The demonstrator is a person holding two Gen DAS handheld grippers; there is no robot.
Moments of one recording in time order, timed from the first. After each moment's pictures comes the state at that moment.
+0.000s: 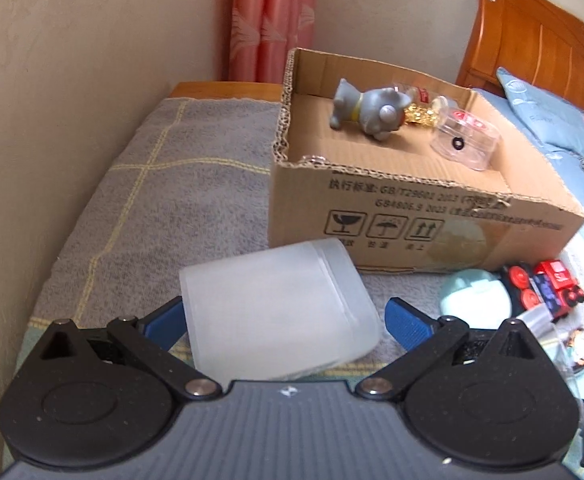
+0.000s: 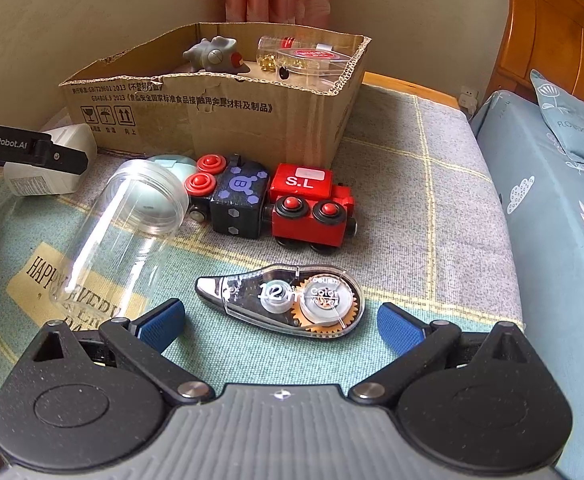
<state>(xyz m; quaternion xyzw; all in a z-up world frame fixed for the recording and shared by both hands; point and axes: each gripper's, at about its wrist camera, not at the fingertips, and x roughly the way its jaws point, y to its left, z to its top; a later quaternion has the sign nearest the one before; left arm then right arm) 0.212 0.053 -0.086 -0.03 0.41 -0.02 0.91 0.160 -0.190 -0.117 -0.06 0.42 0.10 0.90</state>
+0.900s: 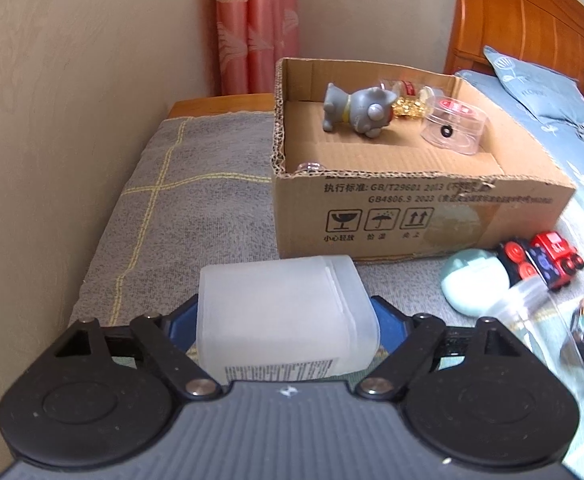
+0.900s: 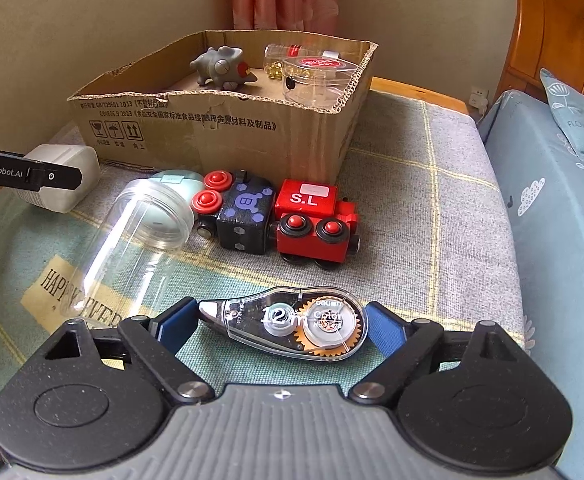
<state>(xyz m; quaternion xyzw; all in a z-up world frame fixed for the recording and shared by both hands) 0.196 0.054 -0.068 0.02 0.41 -0.04 0.91 0.162 -0.197 -0.101 -0.05 0.42 0.12 0.90</state>
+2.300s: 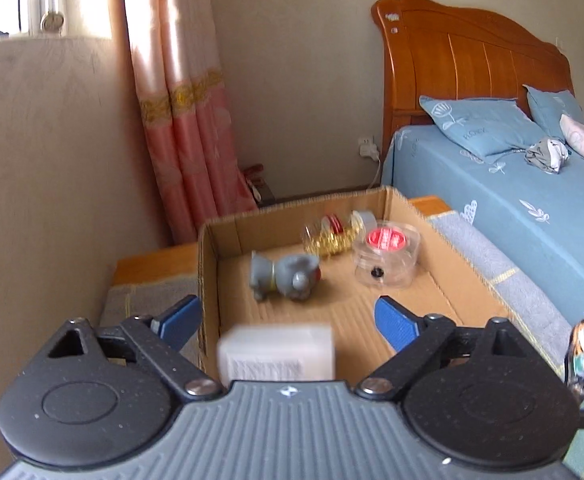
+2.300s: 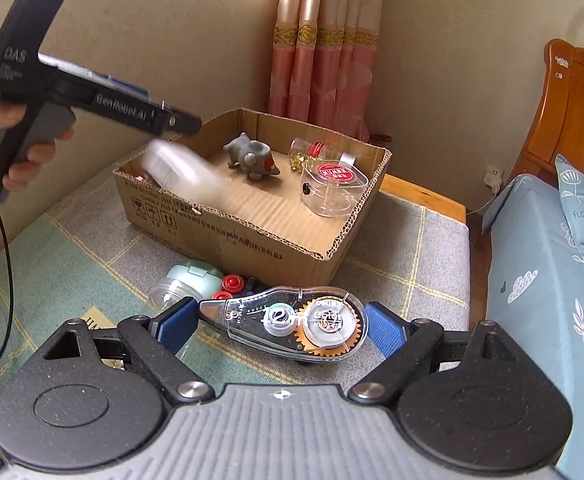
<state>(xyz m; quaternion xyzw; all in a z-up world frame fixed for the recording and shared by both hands) 0.247 0.005 0.013 0.07 0.31 -0.12 0.94 0.165 -0.197 -0.021 -0.11 0.36 0.17 0.91</state>
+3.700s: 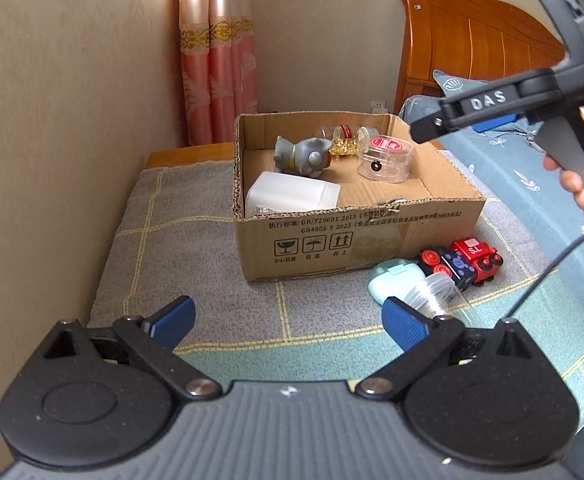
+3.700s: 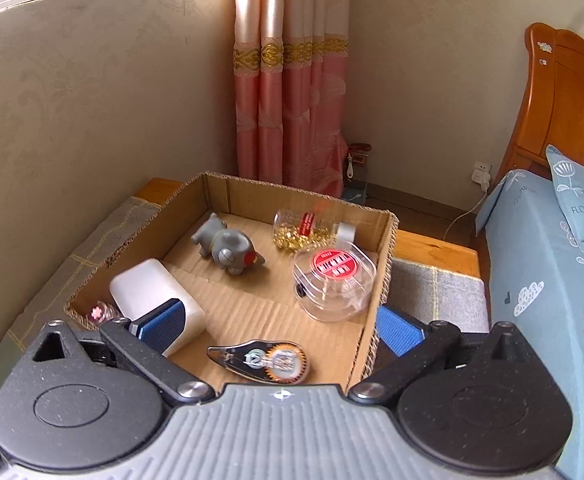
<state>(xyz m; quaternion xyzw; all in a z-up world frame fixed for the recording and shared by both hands) 0.144 0.048 -0.018 0.03 0.36 -0.10 0.93 0.270 -0.158 0.007 -0.05 0.36 0.12 0.92</state>
